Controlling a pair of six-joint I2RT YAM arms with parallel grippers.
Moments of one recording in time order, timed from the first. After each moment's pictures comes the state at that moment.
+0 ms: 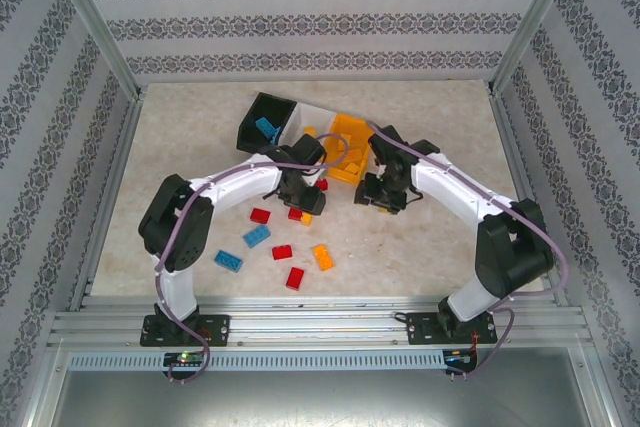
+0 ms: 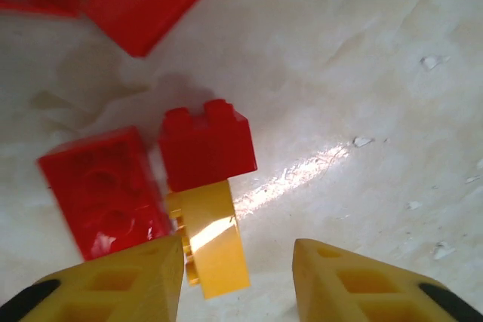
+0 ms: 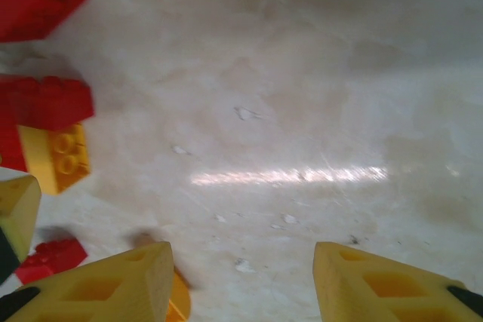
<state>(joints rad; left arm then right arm) -0.63 1.87 1.40 -0.81 0.16 -0.30 0.45 1.60 1.21 -0.95 -0.23 0.68</state>
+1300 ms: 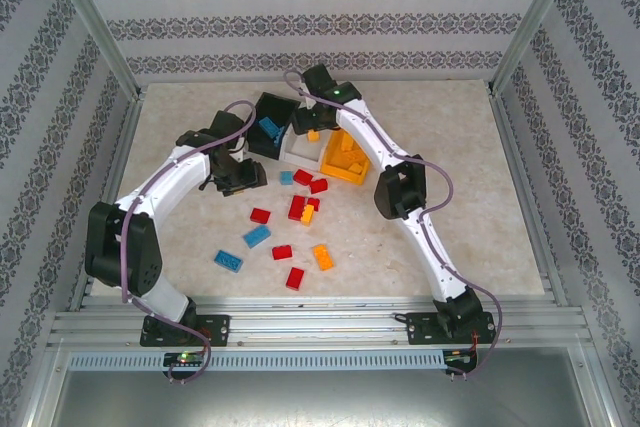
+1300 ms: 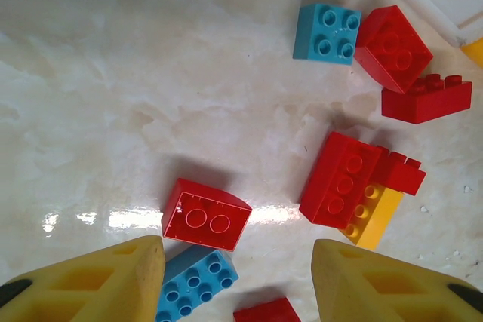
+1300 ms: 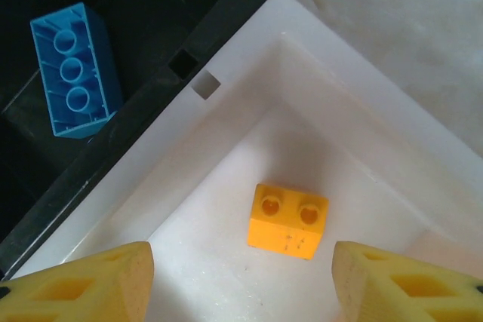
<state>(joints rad) -0.25 1.59 1.25 -0.92 0.21 -0.51 0.49 2.71 2.75 -1.08 -0.08 0.17</state>
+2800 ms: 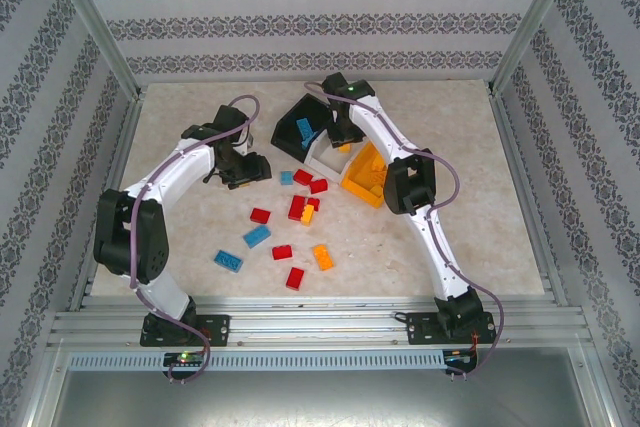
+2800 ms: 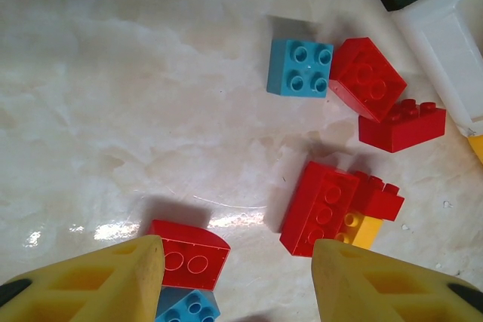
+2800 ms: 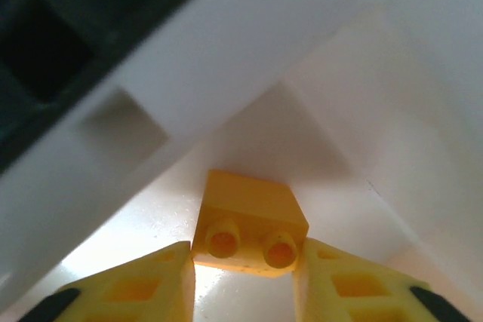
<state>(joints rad) -0.24 1.68 1.31 -0.87 0.26 -0.48 0.41 2.69 2.66 -1.33 0.07 0.21</state>
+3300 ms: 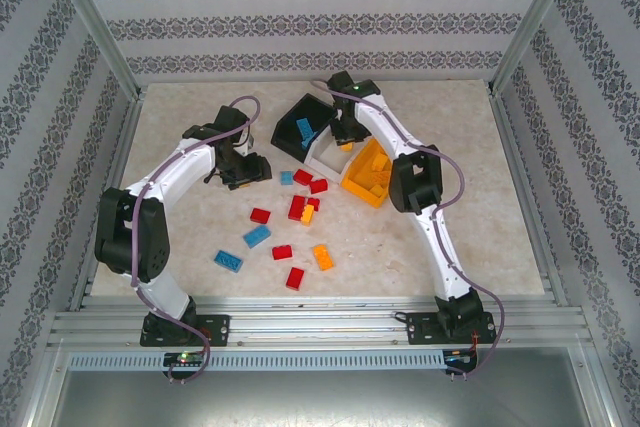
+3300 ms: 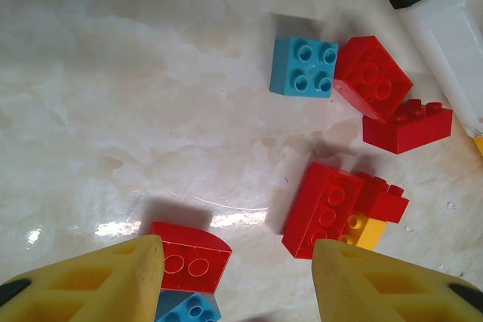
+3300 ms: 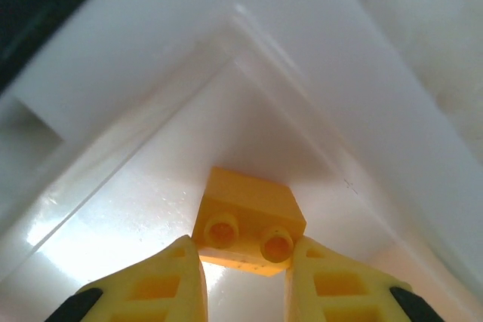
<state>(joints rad) -0.24 1.69 1.31 -0.86 0.26 -0.48 0.39 2.61 2.53 -1.25 0.05 0.23</state>
